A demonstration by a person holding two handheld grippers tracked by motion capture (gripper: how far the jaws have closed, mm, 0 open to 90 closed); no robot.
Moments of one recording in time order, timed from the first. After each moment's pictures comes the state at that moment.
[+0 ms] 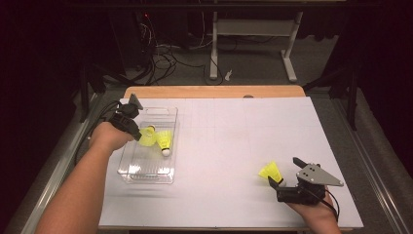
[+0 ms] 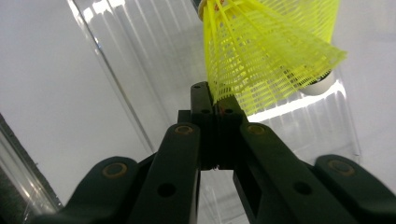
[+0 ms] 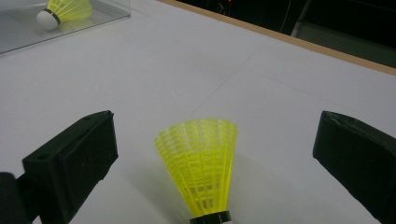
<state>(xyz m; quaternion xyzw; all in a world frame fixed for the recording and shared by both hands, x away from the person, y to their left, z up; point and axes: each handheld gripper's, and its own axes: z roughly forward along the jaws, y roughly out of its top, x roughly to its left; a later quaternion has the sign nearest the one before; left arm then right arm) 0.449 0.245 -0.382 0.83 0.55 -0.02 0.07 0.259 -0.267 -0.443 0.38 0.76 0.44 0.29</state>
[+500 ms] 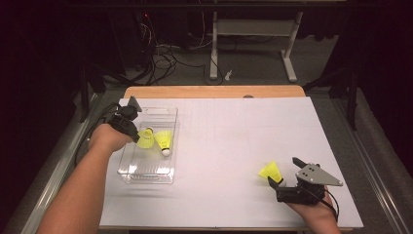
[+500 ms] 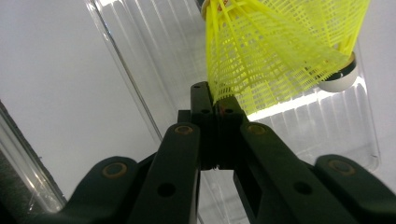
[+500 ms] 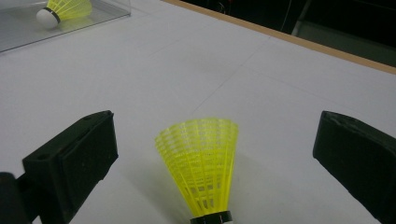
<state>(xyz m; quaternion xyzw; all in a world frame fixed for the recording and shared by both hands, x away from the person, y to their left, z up) 0.450 0.248 -0.390 0.83 0.56 -0.02 0.06 0.260 -0.267 -0.444 0.38 0.76 0.44 0.29</state>
